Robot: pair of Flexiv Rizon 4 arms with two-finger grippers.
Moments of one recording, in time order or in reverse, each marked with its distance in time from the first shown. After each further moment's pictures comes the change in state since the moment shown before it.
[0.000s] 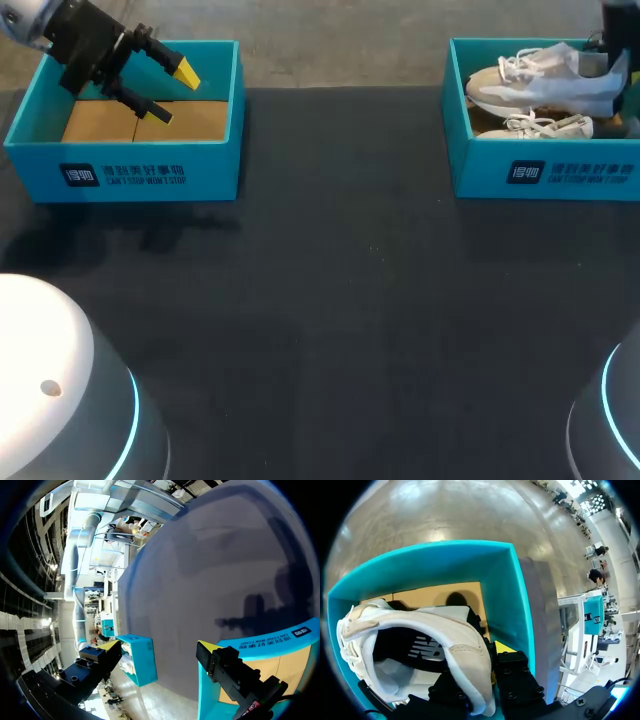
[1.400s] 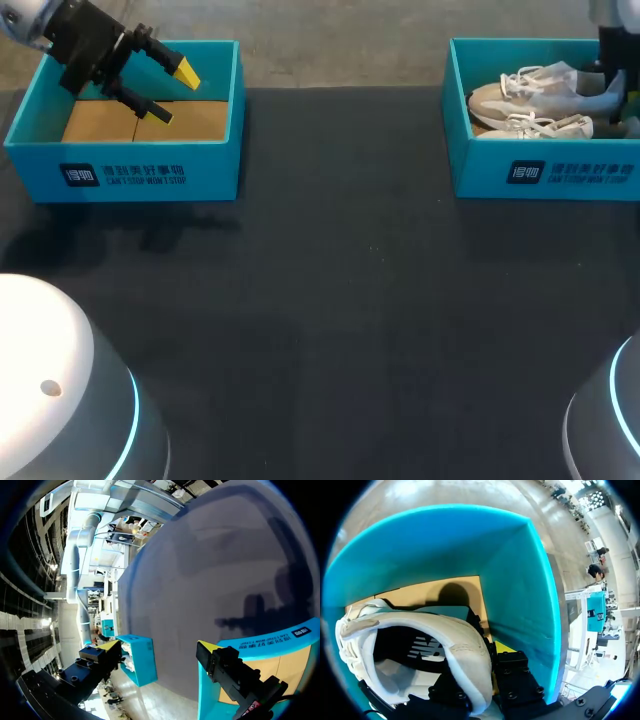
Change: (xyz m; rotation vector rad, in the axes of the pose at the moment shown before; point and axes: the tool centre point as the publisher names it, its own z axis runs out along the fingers) left arm 0.000 0.000 0.000 0.000 0.000 0.000; right arm 0.006 0.003 0.048 0.050 -0.017 0.018
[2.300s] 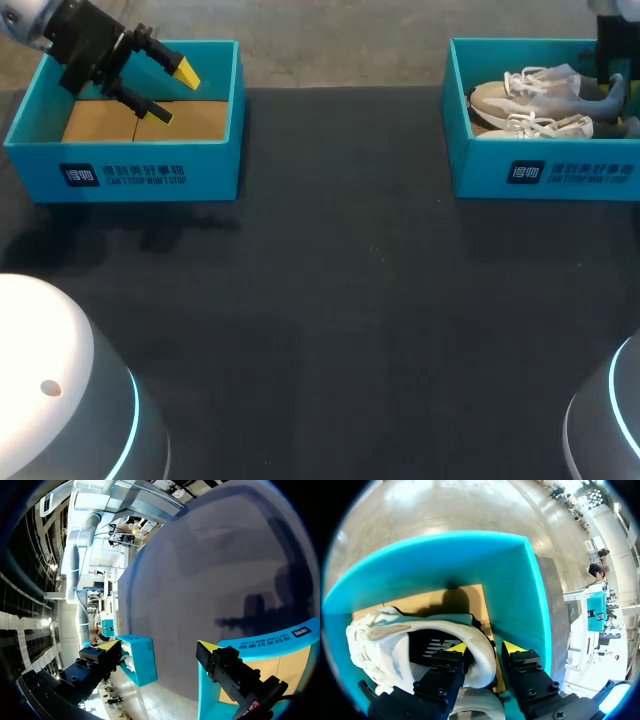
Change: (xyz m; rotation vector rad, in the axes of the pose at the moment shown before) left arm 0.000 0.000 0.000 0.000 0.000 0.000; right arm 0.004 0.014 -0.025 -0.025 0.023 0.025
